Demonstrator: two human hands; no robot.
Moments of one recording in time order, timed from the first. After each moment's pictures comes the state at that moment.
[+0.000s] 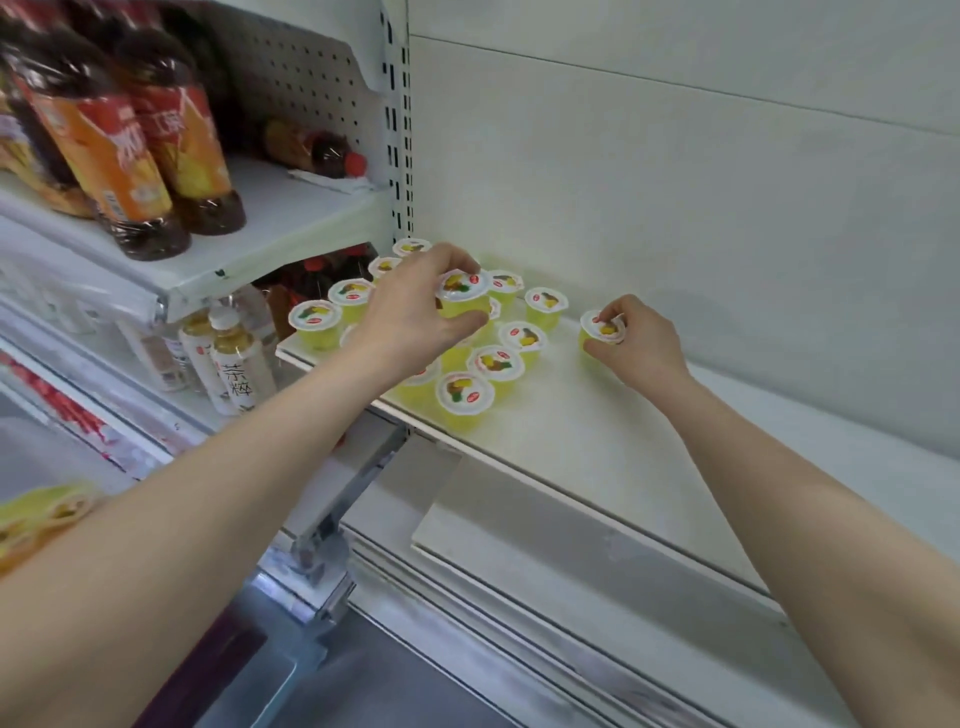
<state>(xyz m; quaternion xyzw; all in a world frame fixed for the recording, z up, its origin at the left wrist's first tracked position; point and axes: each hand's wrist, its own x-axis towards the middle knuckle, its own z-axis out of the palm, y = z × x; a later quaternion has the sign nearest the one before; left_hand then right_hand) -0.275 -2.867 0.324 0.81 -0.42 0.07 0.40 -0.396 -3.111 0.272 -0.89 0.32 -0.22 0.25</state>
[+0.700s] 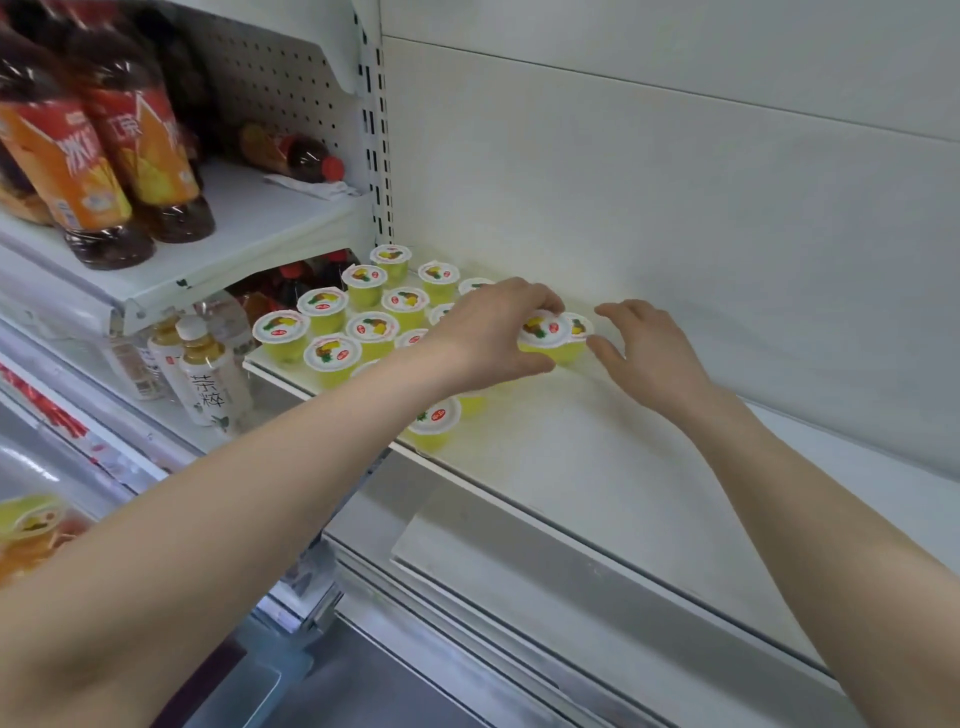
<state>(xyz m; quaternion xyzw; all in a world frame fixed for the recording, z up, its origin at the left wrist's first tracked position) -0.298 -2.949 0.322 0.79 -0.55 0.01 0.26 -0.414 -3.148 0.275 -0.96 0.22 -0.17 0.07</state>
